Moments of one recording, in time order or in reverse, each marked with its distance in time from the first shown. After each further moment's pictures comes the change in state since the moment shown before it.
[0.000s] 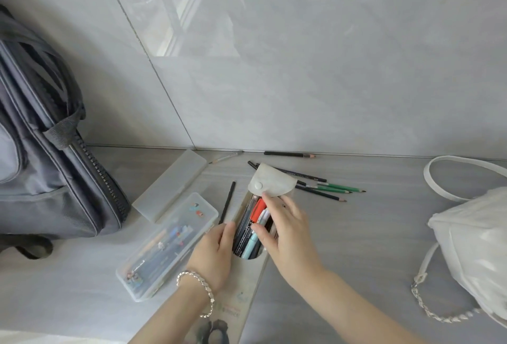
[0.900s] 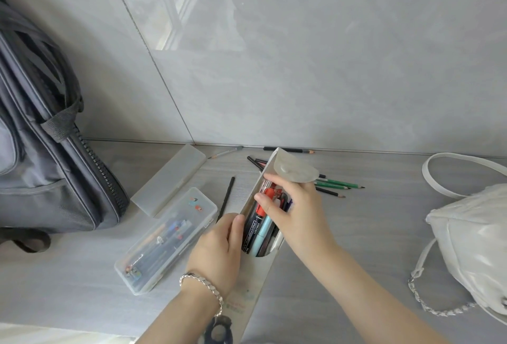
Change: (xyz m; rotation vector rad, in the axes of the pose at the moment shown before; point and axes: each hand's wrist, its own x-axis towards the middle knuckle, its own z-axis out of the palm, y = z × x) left_hand -0.023 0.026 -0.003 0.075 0.065 0.136; right_hand 0.024 -0.017 -0.032 0.199 0.122 0.086
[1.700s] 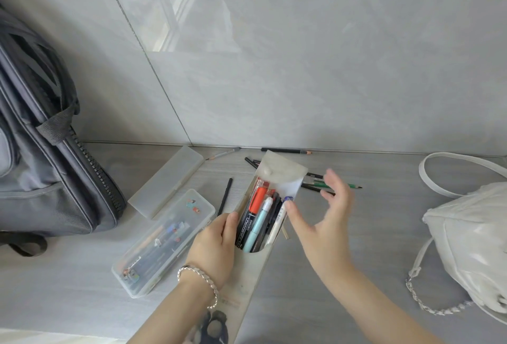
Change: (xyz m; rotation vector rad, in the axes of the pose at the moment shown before) left_hand 0.015 -0.010 0.004 -0.010 -0.033 -0.074; right_hand -0.022 0.027 -0.012 0.165 0.239 0.082
